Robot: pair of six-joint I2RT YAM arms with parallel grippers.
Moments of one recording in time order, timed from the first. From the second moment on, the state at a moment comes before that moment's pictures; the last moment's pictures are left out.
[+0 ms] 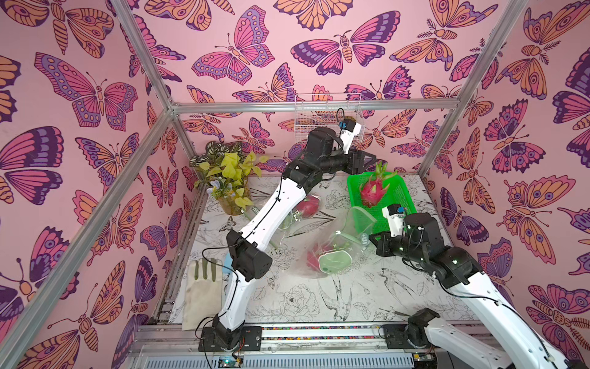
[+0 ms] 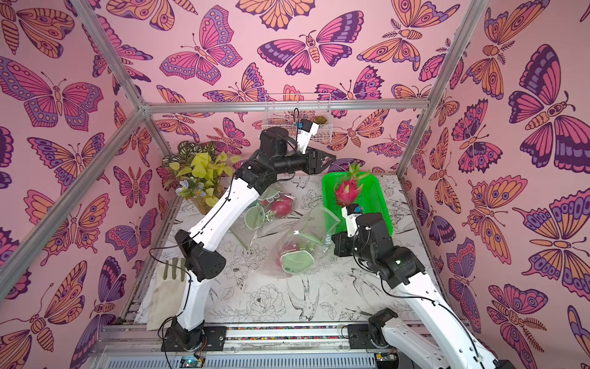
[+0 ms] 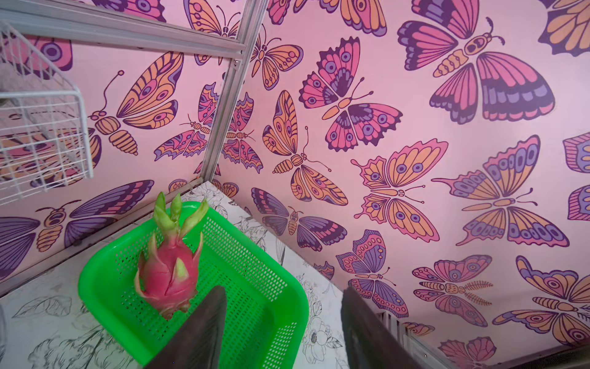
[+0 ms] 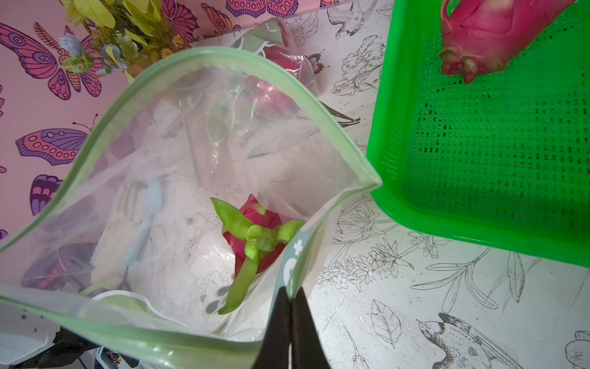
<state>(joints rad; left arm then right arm) -0.69 2.14 2.48 -0.54 0.50 -0.34 0.46 0.87 0.96 -0.74 -0.18 0.44</state>
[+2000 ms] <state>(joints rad) -0.71 1.47 1.86 -1.20 0.04 -0.33 0.53 1.34 1.46 -0.58 -0.49 0.38</state>
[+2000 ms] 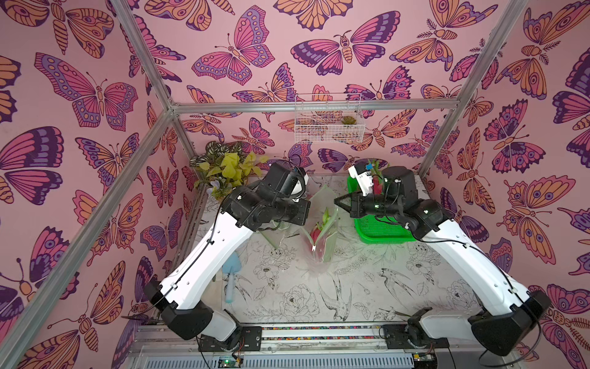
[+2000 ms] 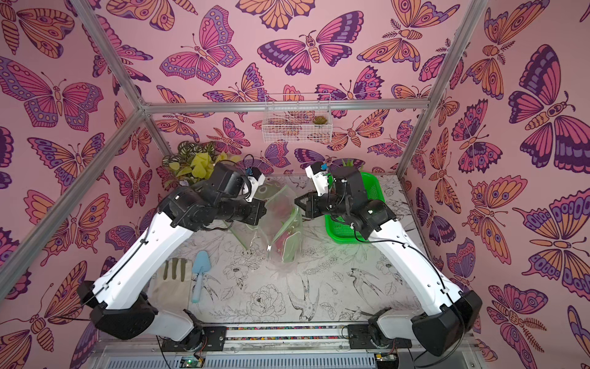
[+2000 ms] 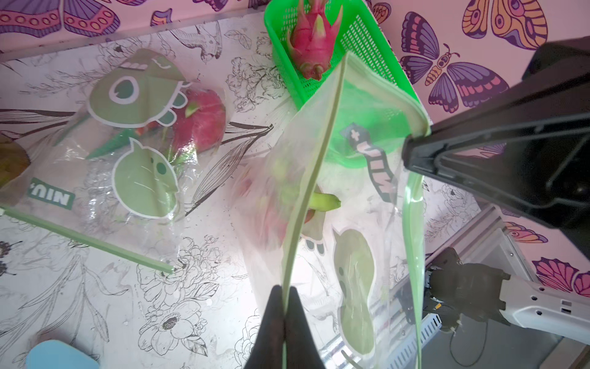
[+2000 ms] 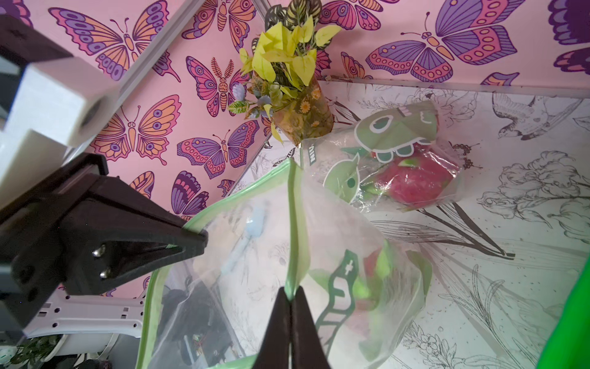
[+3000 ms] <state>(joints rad) -0.71 1.50 1.64 -0.93 0.14 -0.47 0.54 1.35 1.65 -1.04 -0.33 0.21</state>
